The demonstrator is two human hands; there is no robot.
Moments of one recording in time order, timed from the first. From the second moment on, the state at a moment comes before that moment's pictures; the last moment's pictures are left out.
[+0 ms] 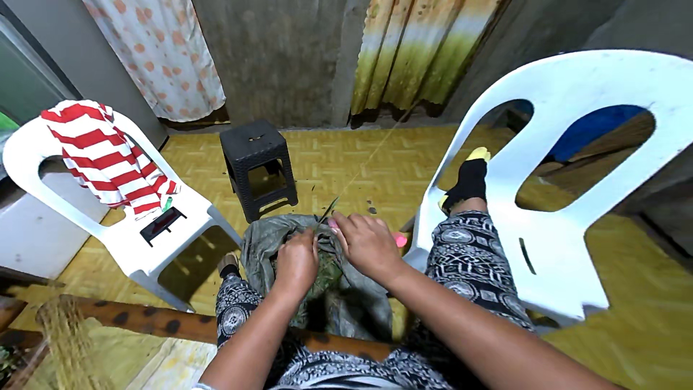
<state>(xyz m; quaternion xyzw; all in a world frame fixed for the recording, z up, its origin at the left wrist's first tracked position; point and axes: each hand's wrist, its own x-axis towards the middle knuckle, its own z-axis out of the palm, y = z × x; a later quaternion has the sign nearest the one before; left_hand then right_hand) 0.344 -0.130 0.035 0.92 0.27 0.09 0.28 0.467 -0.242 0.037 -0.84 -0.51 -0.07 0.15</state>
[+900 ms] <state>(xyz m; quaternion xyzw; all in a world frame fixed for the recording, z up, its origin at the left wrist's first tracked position) 0.327 -0.125 0.032 0.87 0.27 0.09 0.41 0.503 -0.246 0.043 -0.86 -0.42 -0.03 0.28</state>
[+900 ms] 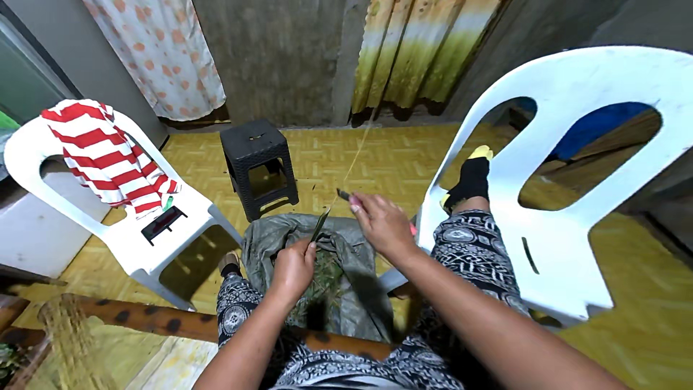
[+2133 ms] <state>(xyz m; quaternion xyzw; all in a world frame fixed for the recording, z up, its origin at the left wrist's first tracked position) 0.345 -0.132 0.040 0.90 0.30 0.04 0.31 0.445 -0.245 0.038 -0.84 -0.51 0.04 0.20</state>
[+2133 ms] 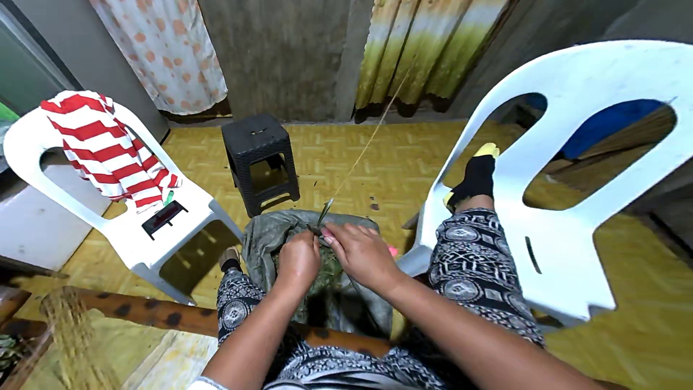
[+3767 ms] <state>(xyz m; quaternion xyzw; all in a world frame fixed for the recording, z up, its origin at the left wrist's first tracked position) 0.323 -0.129 0.025 0.91 0.29 0.06 0.30 0.507 -0.243 0.046 -0.90 -0.37 -0.04 0.23</state>
